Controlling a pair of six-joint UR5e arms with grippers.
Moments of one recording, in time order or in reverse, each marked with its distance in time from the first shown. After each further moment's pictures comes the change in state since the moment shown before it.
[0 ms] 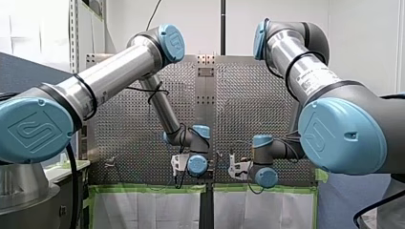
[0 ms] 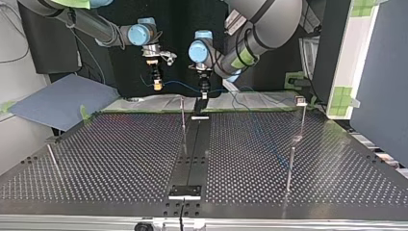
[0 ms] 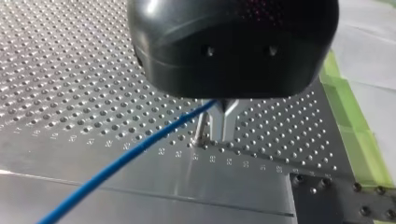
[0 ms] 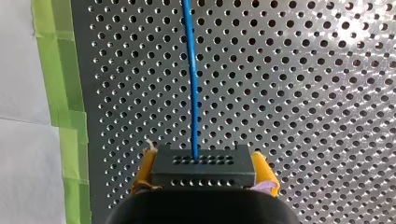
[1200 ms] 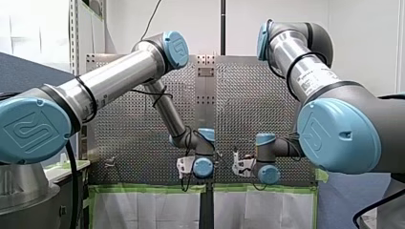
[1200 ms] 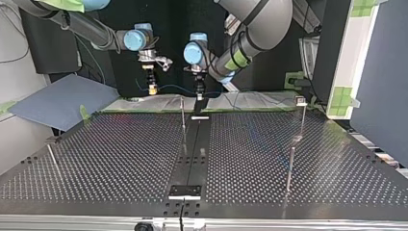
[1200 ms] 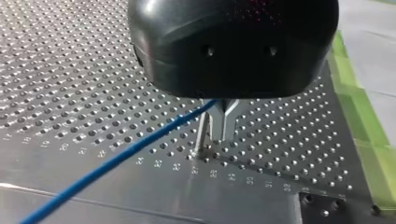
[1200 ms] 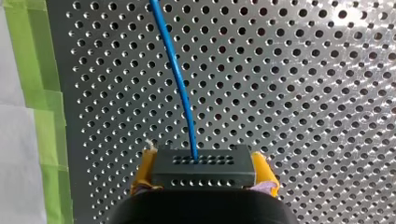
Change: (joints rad) left arm -0.020 -0.054 0.091 -0.013 -0.013 -0.041; right arm -0.040 0.000 -0.043 0.024 -0.009 -0.008
